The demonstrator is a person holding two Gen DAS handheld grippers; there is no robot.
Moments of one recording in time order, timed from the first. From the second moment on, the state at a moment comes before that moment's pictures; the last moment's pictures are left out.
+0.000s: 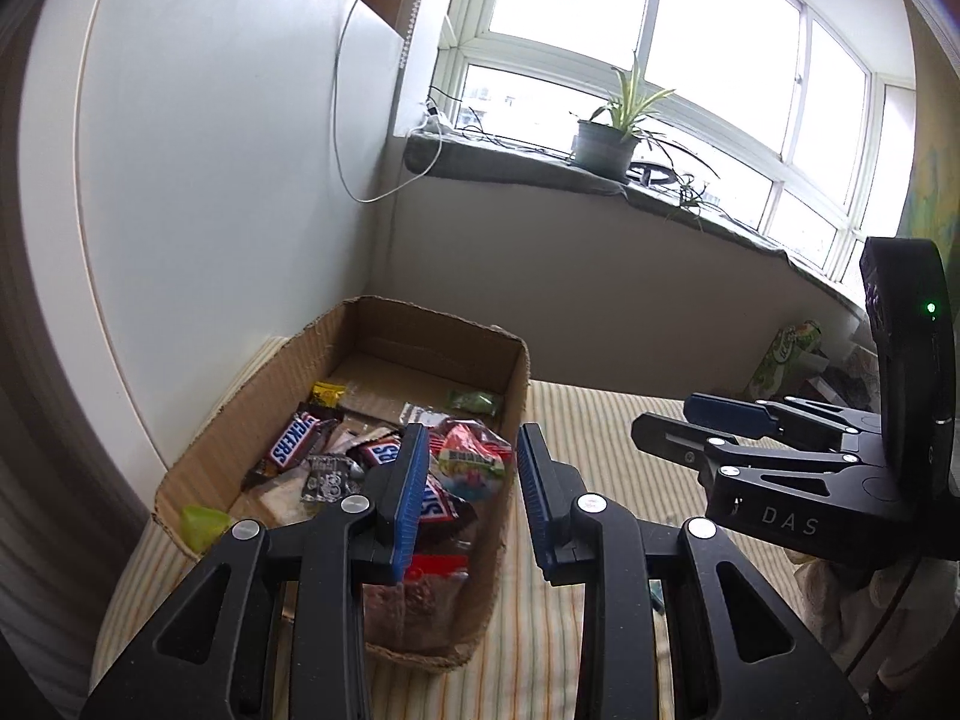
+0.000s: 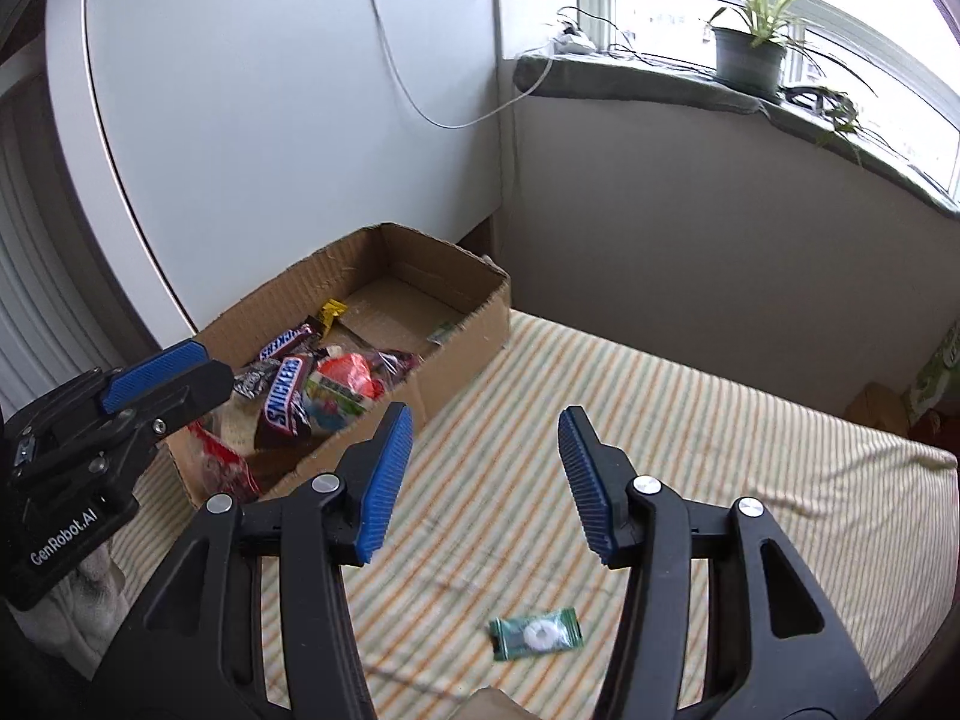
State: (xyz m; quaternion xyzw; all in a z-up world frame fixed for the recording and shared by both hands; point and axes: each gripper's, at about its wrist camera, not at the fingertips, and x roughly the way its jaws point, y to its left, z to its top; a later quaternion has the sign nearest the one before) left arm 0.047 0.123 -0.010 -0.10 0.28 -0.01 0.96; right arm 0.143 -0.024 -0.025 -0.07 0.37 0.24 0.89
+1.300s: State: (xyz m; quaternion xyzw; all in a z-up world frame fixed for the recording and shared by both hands) left arm 0.008 0.068 -0.067 -0.05 0.34 -0.10 0.93; right arm 0.134 -0.042 -0.117 -0.12 0.50 0.21 0.83
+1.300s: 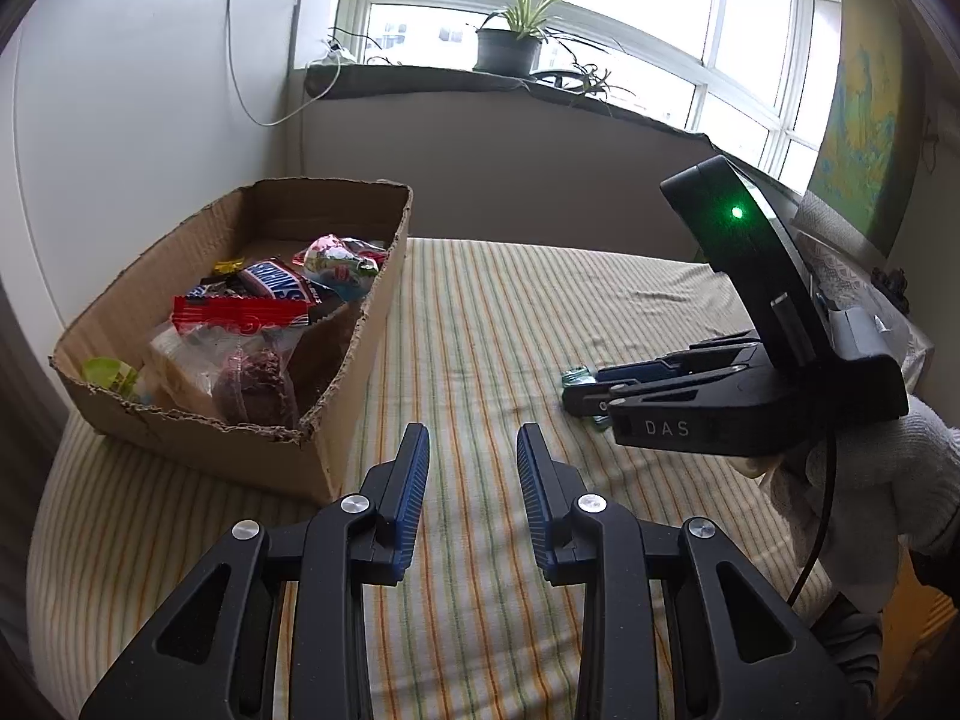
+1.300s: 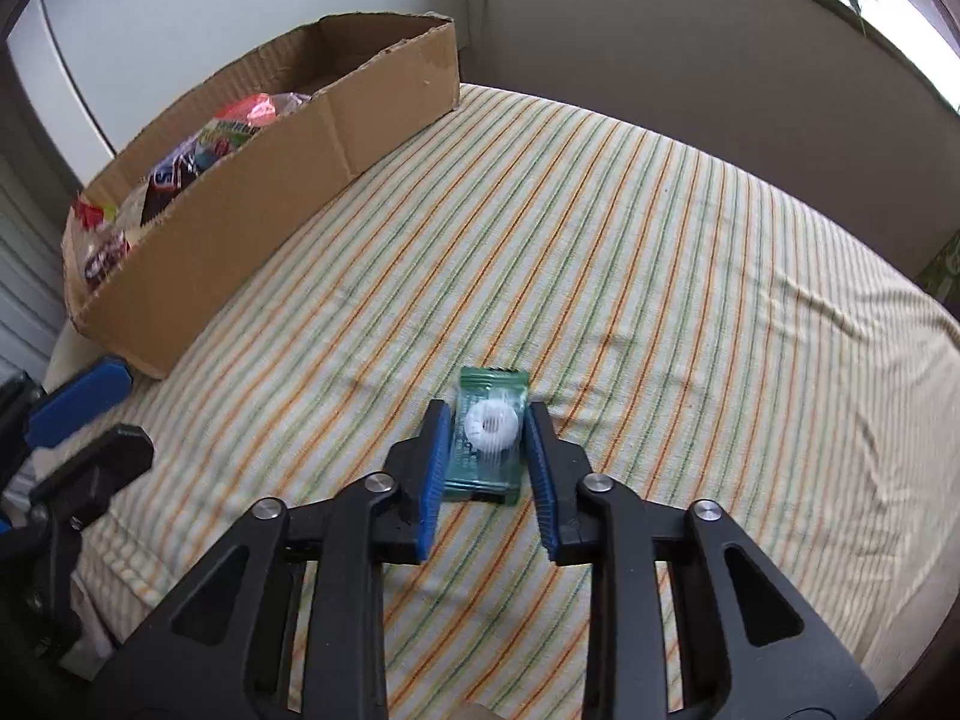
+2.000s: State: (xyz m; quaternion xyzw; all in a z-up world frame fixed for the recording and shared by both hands) left arm 0.009 0.067 -0.070 -0.04 0.35 -0.09 0.93; right arm 0.132 -0.026 -0.058 -0.10 0.45 0.25 0.85
